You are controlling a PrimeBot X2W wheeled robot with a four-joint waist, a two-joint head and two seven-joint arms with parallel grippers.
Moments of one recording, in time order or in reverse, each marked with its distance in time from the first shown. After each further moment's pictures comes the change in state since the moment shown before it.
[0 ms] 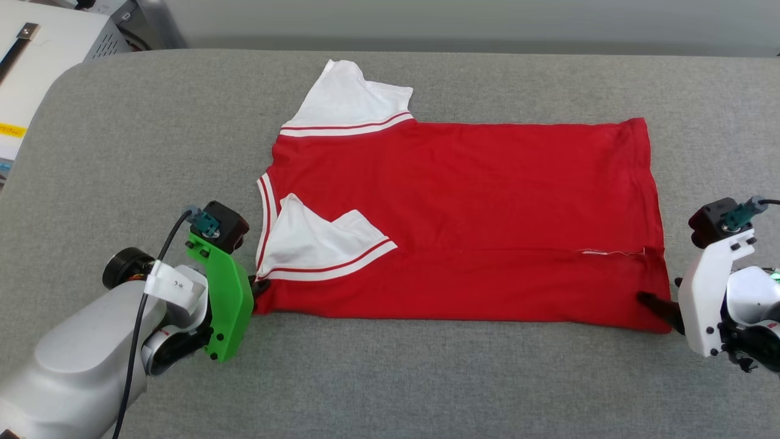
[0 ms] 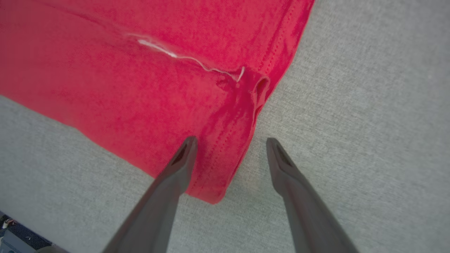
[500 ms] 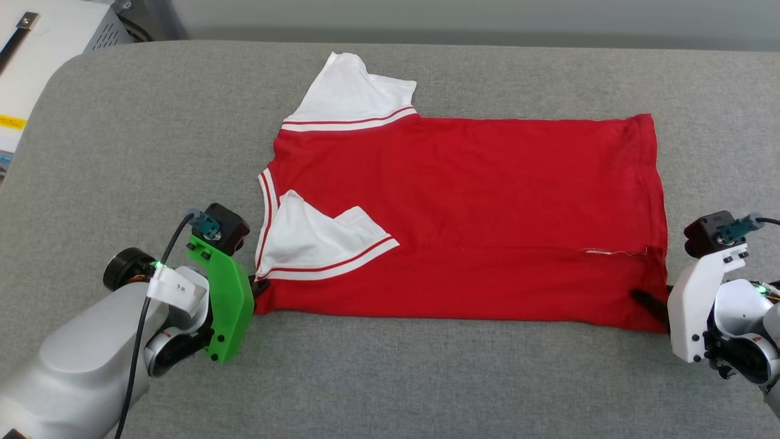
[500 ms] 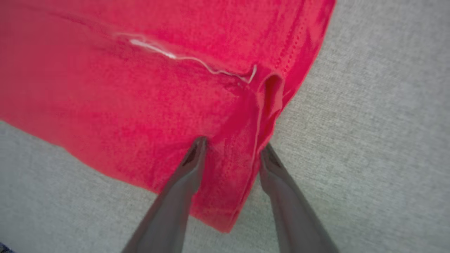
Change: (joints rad) left arm -0.007 -0.011 -0.015 0.027 0.019 0.000 -0.025; right arm -0.005 0.057 0.067 0.156 0.022 -0.001 -0.140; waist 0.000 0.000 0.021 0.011
